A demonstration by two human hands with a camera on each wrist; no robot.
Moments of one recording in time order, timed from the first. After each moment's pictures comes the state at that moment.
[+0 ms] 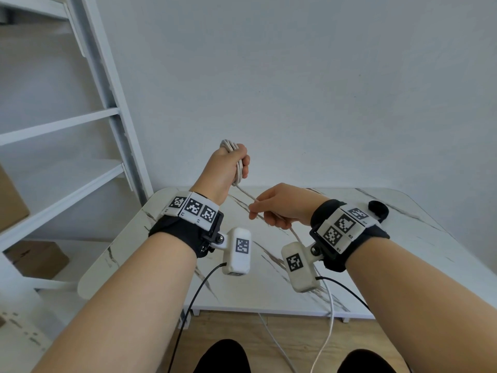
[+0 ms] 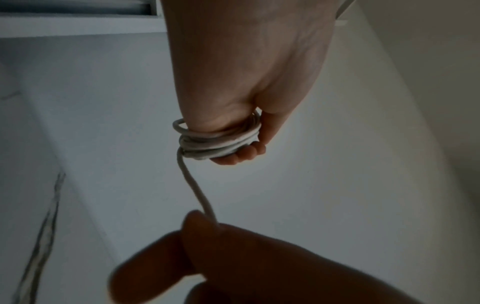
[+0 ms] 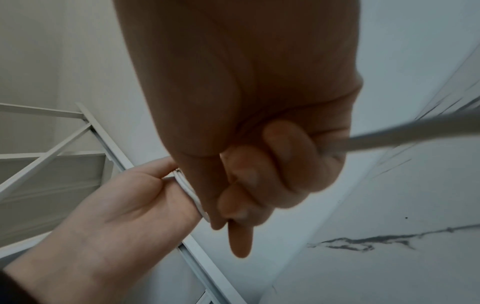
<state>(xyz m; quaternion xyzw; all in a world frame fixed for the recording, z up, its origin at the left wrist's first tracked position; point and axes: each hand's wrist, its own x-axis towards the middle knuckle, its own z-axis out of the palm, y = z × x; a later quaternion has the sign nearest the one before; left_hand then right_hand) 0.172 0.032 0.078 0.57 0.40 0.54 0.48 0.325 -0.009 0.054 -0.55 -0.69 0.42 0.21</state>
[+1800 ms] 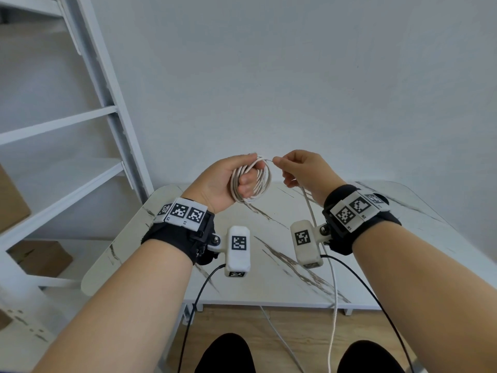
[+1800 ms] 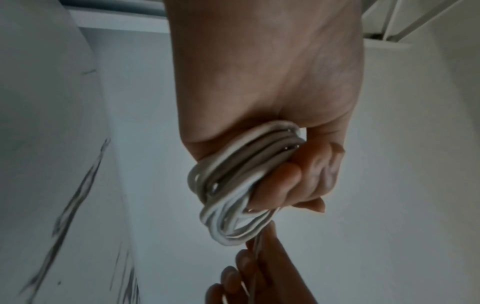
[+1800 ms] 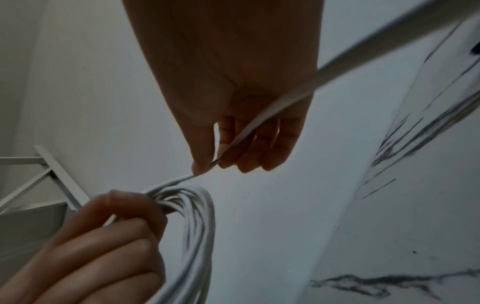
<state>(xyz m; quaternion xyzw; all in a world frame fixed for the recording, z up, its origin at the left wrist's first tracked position) 0.166 0.007 0.072 0.55 0.27 0.39 0.69 0.357 0.014 0.055 -0.50 -0.59 0.36 0.52</state>
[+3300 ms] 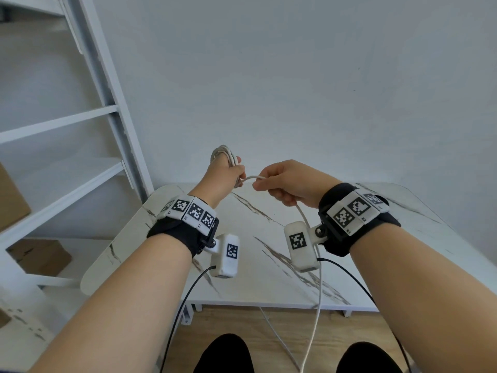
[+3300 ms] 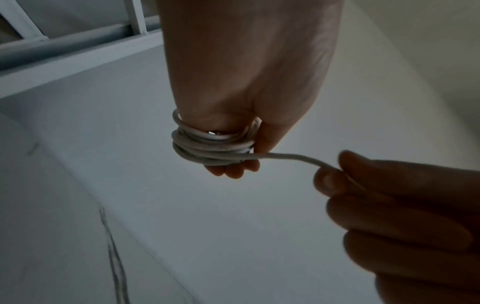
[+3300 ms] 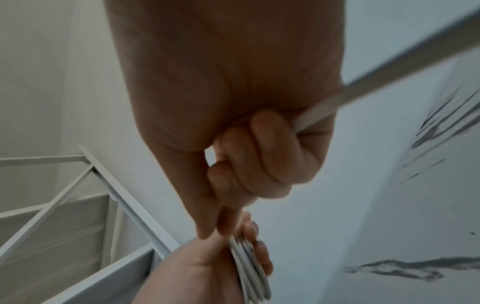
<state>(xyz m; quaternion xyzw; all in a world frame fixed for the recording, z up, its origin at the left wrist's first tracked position) 0.168 0.032 0.063 0.62 0.53 0.46 0.36 0.337 -0.008 0.075 -0.49 -0.68 0.45 0.31</state>
